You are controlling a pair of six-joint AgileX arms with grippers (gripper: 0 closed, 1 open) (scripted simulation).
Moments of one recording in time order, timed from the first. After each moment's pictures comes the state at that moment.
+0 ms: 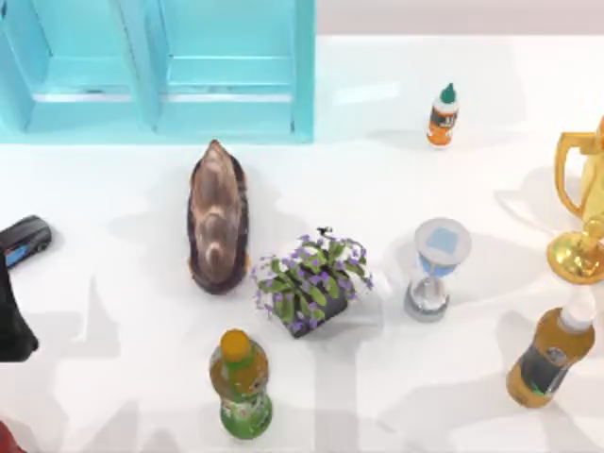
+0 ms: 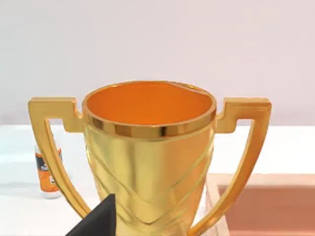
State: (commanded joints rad) left arm 0.00 0.00 0.00 0.00 0.00 0.00; right arm 0.00 0.00 0.00 0.00 0.00 0.00
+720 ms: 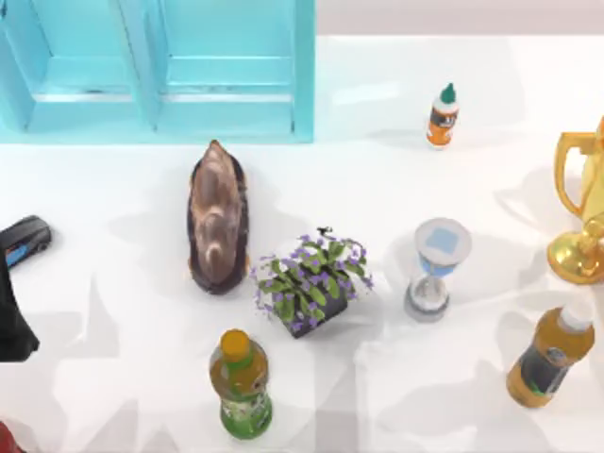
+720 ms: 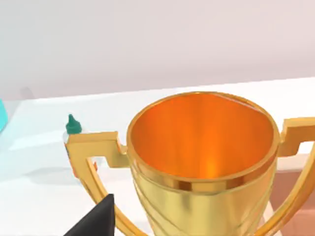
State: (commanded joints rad) left arm 0.00 0.00 0.00 0.00 0.00 0.00; right arm 0.22 0.52 0.29 0.03 0.21 0.14
